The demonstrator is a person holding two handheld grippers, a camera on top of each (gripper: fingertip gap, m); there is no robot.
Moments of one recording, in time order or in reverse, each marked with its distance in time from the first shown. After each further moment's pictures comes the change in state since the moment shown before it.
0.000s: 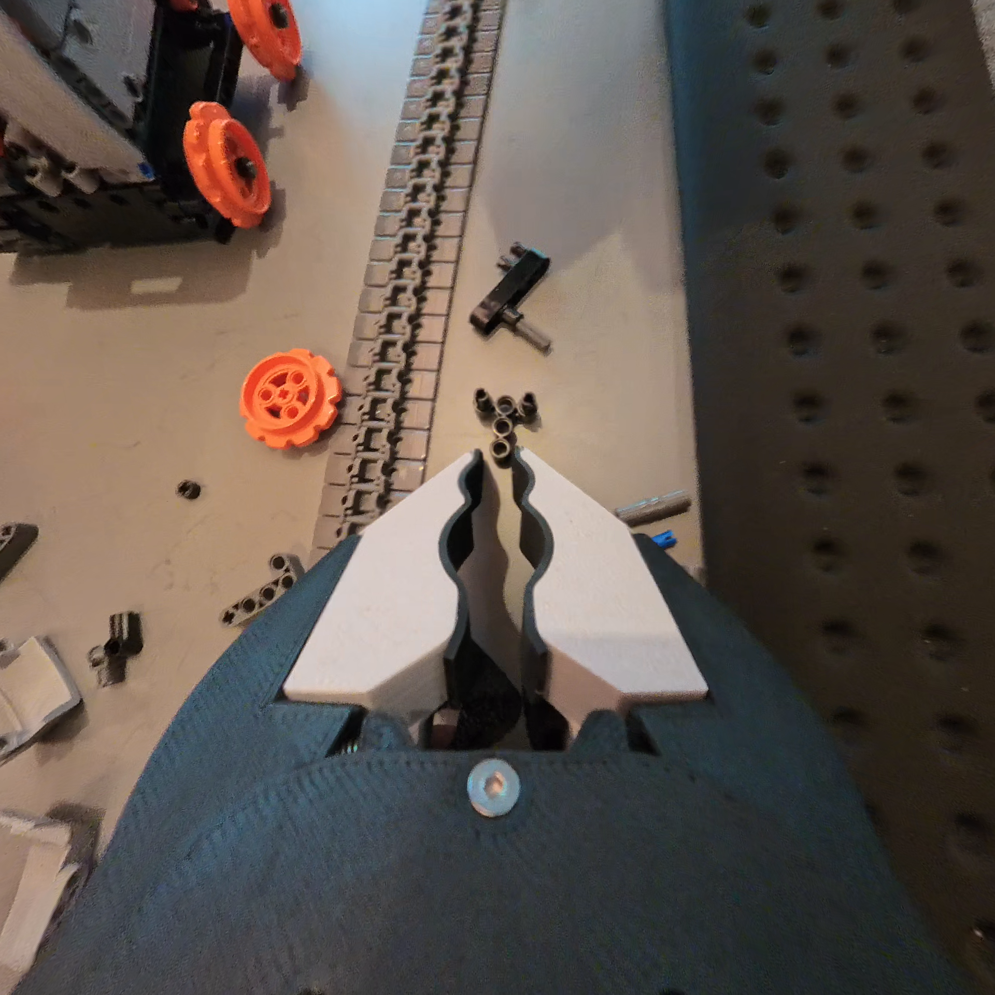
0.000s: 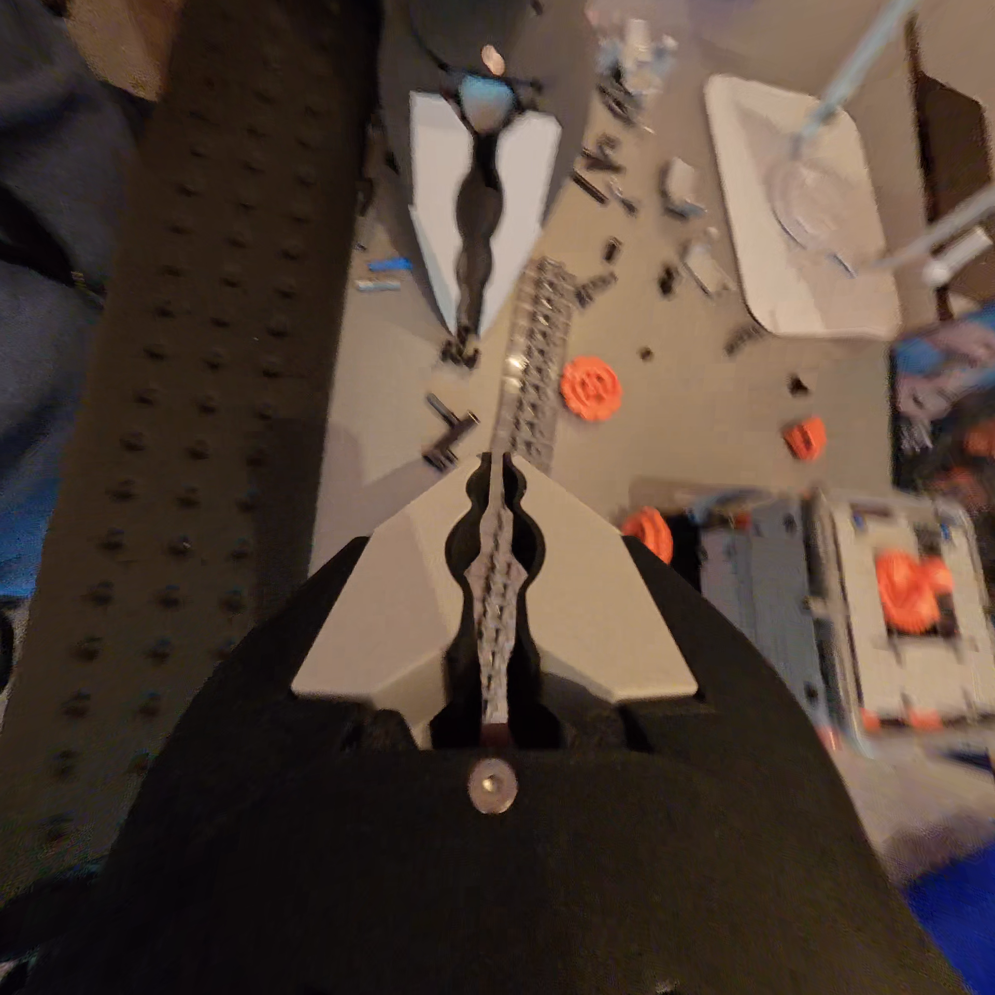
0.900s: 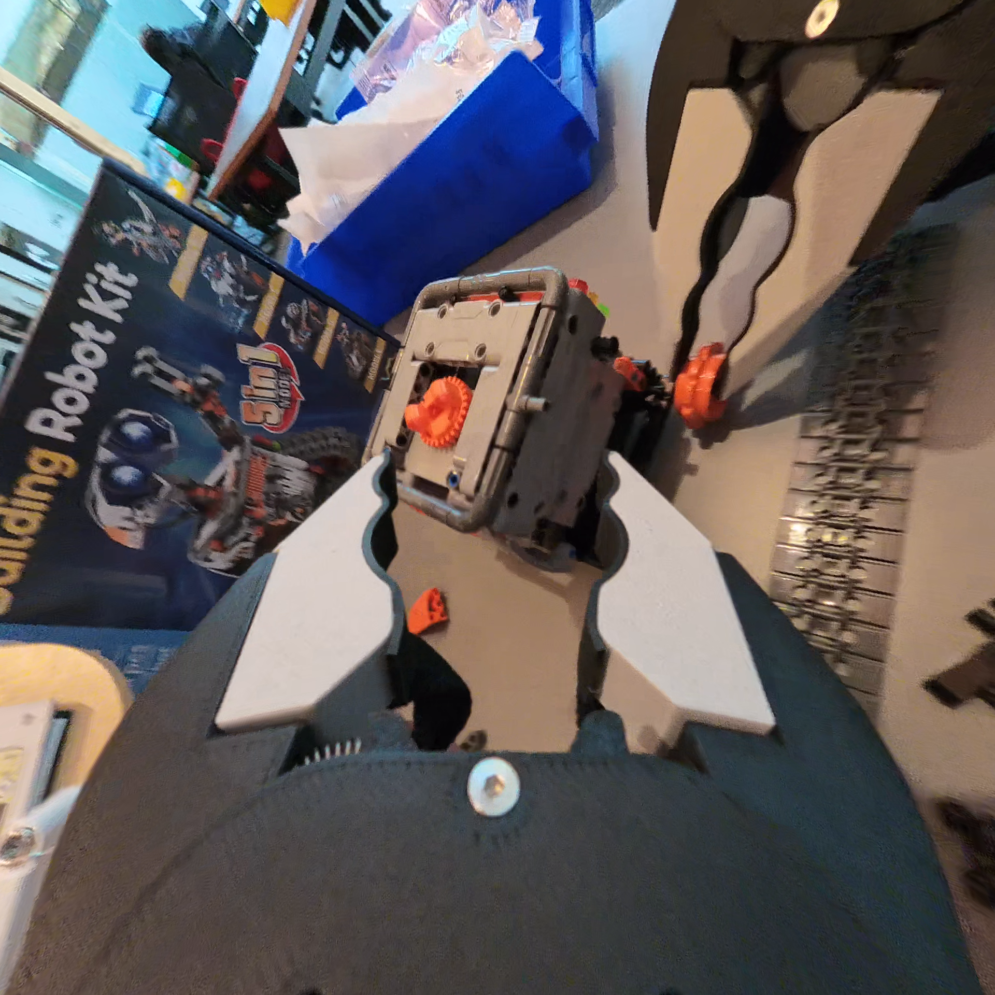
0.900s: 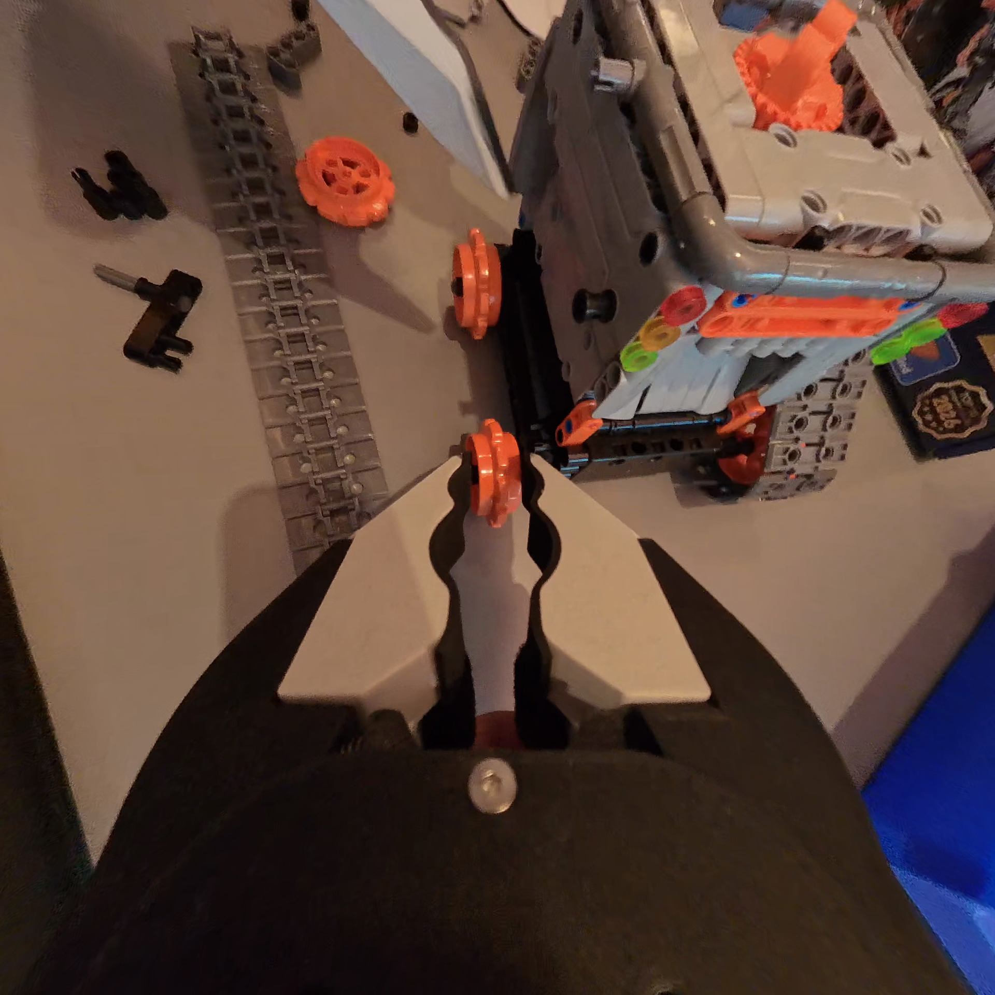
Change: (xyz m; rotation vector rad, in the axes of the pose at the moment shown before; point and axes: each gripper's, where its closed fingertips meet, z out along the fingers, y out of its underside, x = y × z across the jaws) left arm -0.142 -0.138 0.014 0.062 -0.505 0.280; right arm 0.065 0.115 0.000 -0.067 0.319 0.366
